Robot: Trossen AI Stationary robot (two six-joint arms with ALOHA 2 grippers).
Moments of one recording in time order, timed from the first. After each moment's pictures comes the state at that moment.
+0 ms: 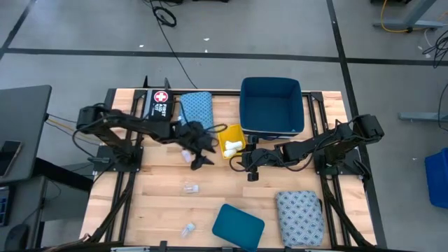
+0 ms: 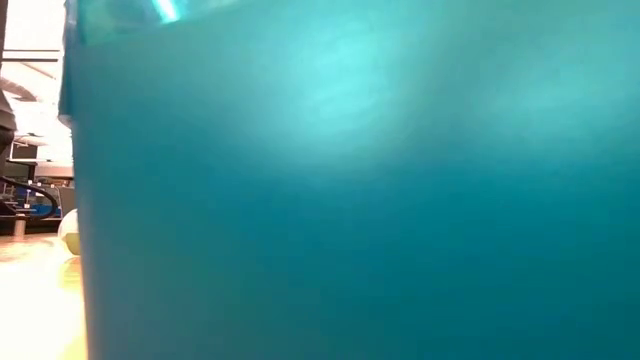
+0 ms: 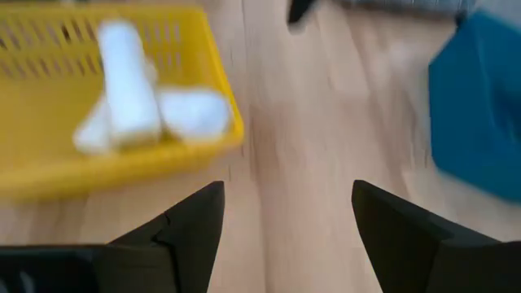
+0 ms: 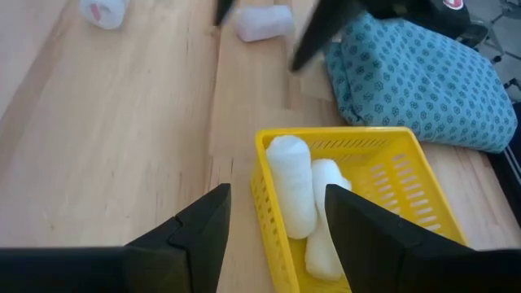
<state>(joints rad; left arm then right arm) 0.09 1.50 0.72 0.08 0.26 -0.03 0.19 1.56 0.80 0.05 0.36 -0.15</state>
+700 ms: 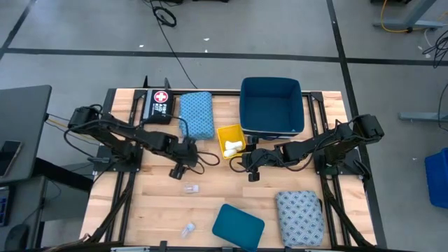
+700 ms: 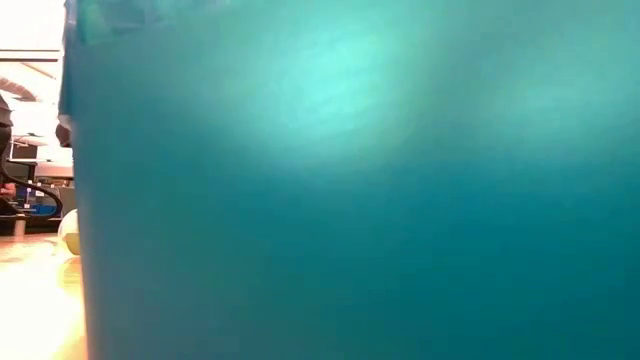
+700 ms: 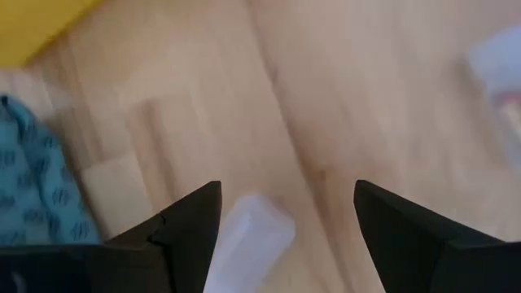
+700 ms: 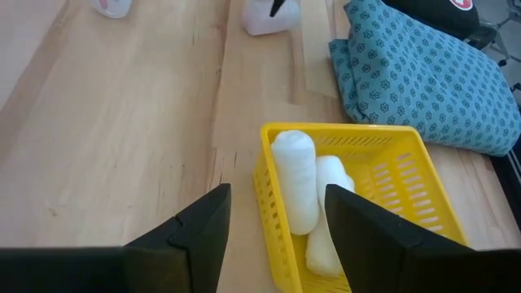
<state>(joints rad) -0.12 1.42 0.72 -0.45 -0.14 0.28 0.19 1.56 0.80 0.03 0.35 -0.18</state>
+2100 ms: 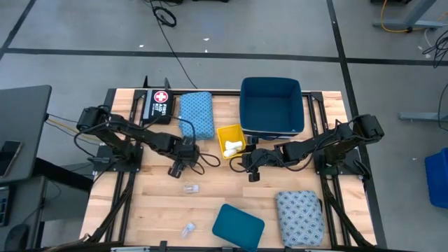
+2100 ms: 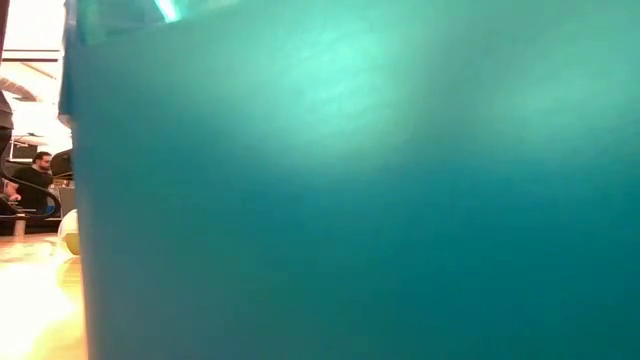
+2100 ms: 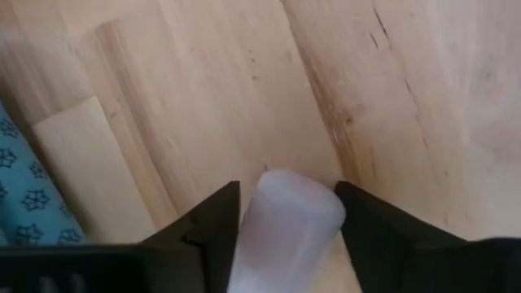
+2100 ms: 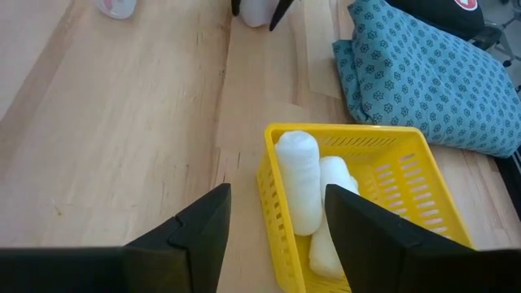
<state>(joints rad) -0.09 1.55 0.72 -0.48 -0.18 0.31 0.19 1.56 0.80 0.03 0.34 -0.18</state>
